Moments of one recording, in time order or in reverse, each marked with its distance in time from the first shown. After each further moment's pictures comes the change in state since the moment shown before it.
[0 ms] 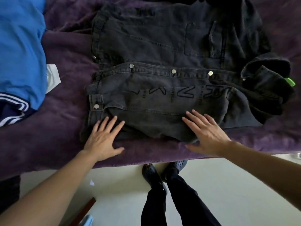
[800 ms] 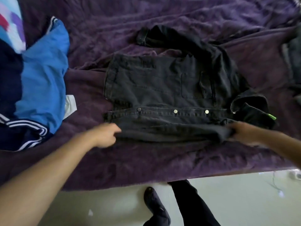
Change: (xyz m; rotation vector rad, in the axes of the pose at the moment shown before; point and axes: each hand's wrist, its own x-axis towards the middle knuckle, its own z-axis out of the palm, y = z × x) left_hand 0.006 -0.027 -0.158 -0.229 -0.234 -0.001; right_hand -0.010 0.082 -0.111 0.393 -0.330 0.533
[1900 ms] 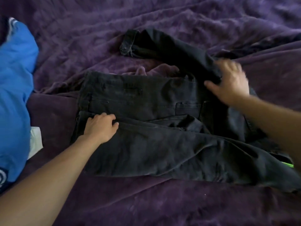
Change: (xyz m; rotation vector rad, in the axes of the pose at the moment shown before) left_hand 0.223 0.028 -0.098 0.057 0.276 -0.289; right_hand 0.265 -0.030 -0.189 0.039 0.784 -0.207
